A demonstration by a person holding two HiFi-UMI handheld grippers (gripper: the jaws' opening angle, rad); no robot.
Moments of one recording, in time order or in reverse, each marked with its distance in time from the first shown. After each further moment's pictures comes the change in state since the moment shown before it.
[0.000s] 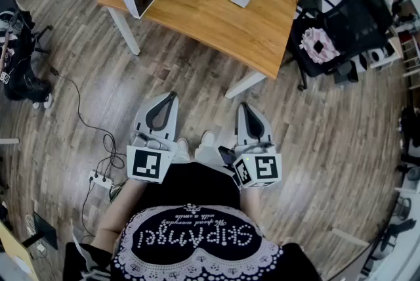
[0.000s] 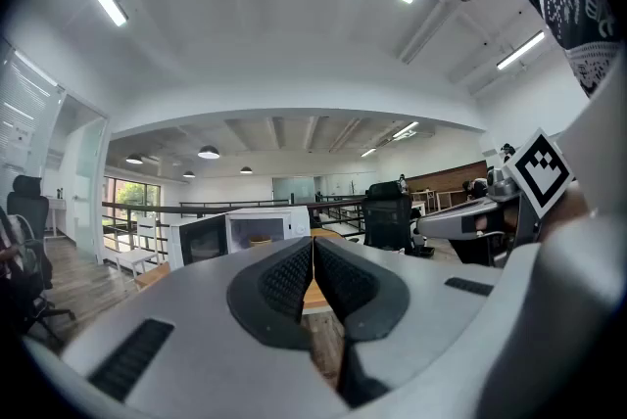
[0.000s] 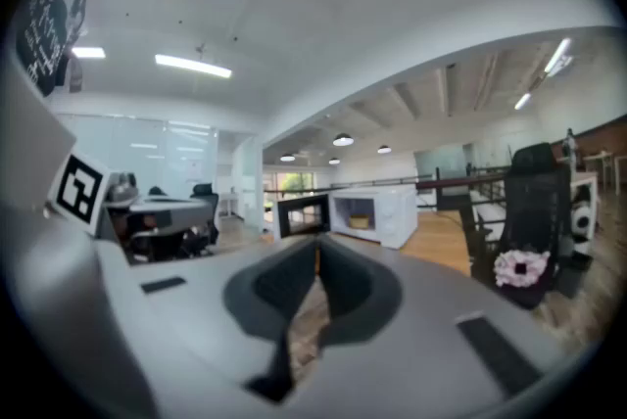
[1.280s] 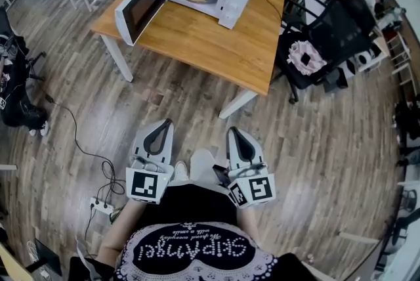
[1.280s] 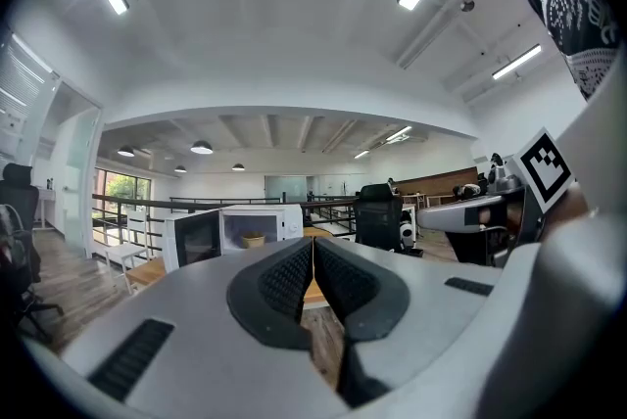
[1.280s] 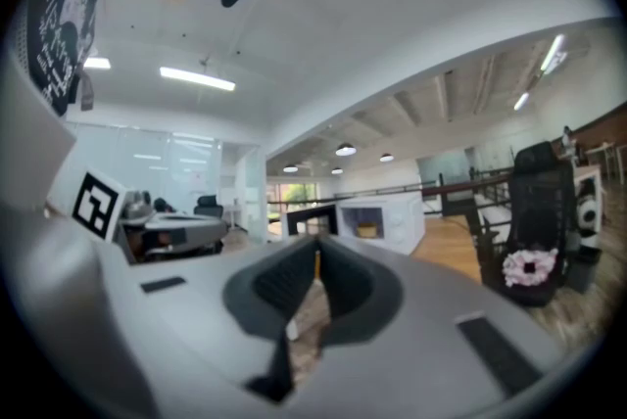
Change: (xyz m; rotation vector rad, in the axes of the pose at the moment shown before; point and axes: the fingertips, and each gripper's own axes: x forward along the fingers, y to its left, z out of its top) left arm -0.016 0.005 -0.007 -0.036 -0.011 -0.055; right arm -0.015 0.031 0.006 0.018 -0.069 0.022
